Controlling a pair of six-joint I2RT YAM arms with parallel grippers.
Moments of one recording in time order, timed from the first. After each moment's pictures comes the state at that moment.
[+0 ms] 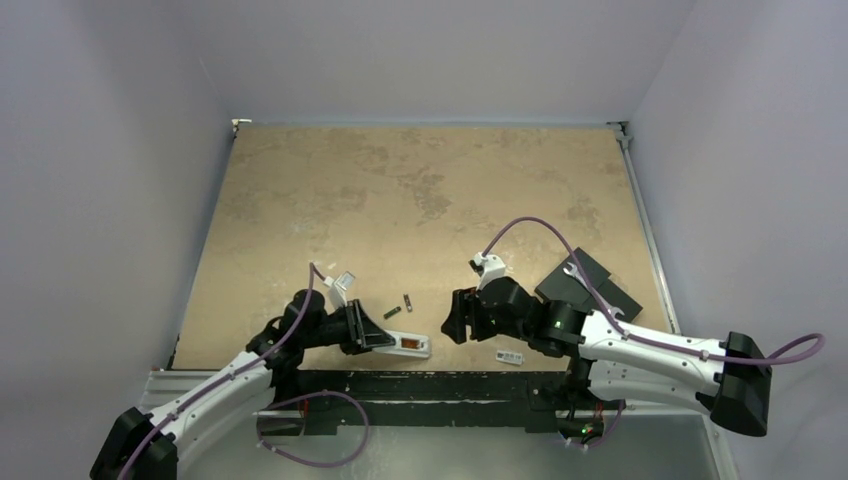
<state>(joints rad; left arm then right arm) -0.60 0.59 0.04 0.02 0.55 -1.10 1.12 0.93 0.56 -0.35 0.17 0.78</state>
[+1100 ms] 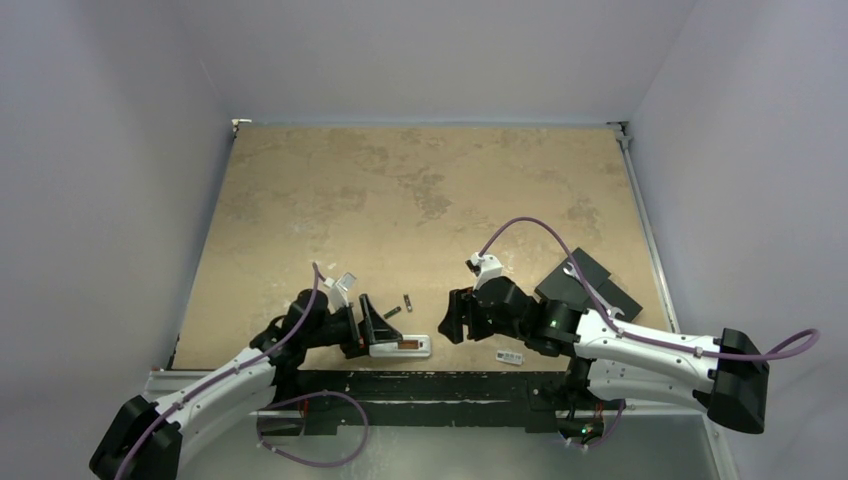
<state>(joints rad) -0.60 0.69 0.03 0.08 0.51 -1.09 1.12 0.96 0.56 -0.32 0.16 0.78</state>
